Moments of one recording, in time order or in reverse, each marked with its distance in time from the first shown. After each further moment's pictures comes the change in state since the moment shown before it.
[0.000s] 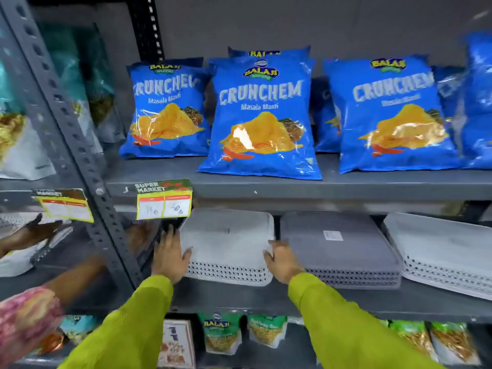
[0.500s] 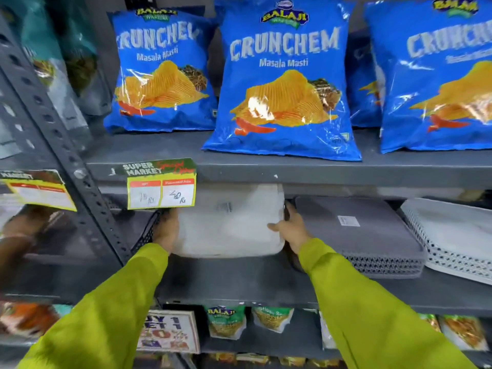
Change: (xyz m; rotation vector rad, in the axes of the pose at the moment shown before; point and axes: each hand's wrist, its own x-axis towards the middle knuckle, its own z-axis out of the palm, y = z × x) left_hand 0.100 -0.044 0.044 -0.942 -0.023 -0.495; right_hand 0.070 -0.002 0.006 0.873 0.167 0.271
